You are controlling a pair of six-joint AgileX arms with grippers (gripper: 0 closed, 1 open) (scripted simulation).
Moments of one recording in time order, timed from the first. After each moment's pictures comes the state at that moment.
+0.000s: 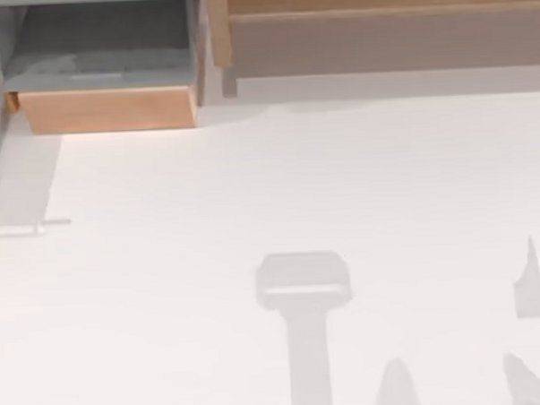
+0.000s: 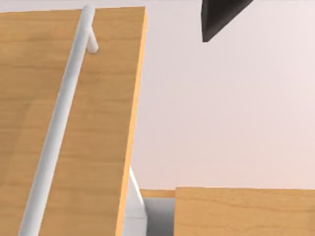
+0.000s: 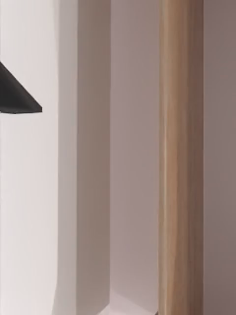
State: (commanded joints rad) left arm 0.80 1.99 0.59 1.24 0.64 1.63; right arm 0.00 0.00 0.00 0.00 0.00 0.00
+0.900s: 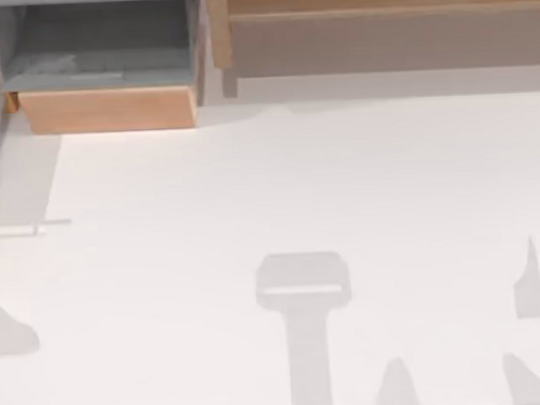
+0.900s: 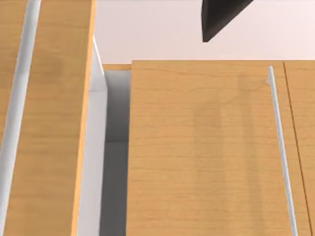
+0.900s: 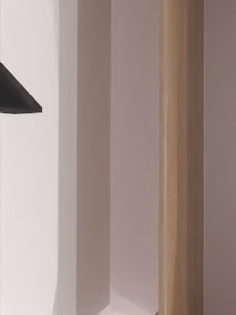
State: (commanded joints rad) left arm 0.71 2.00 0.45 1.53 0.75 1.59; right arm 0.00 0.00 0.00 0.00 0.00 0.00
